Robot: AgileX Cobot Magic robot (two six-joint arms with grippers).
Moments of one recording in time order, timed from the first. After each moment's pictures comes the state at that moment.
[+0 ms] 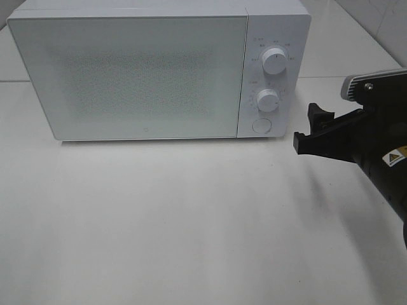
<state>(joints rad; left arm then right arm) 0.08 0.00 -0.52 -0.09 1.07 -0.03 0.63 1.59 -0.30 0.74 -1.18 -0.37</state>
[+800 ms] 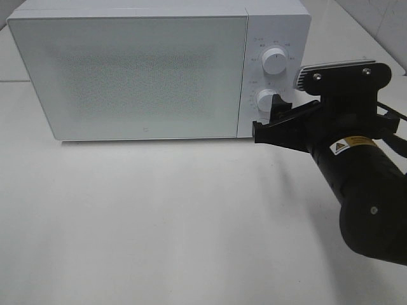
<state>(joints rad) 0.08 0.00 -0.52 -0.09 1.07 -0.03 0.78 1.70 -0.45 0.89 -1.21 -0.40</state>
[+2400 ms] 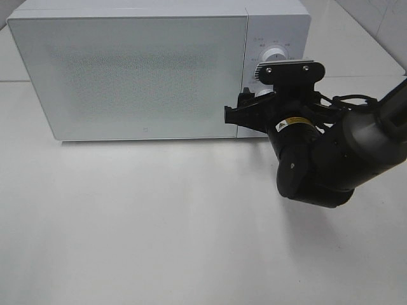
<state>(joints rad) 0.08 0.00 -0.52 -0.09 1.07 -0.03 0.62 2.04 -0.77 0.74 -1.18 -0.28</state>
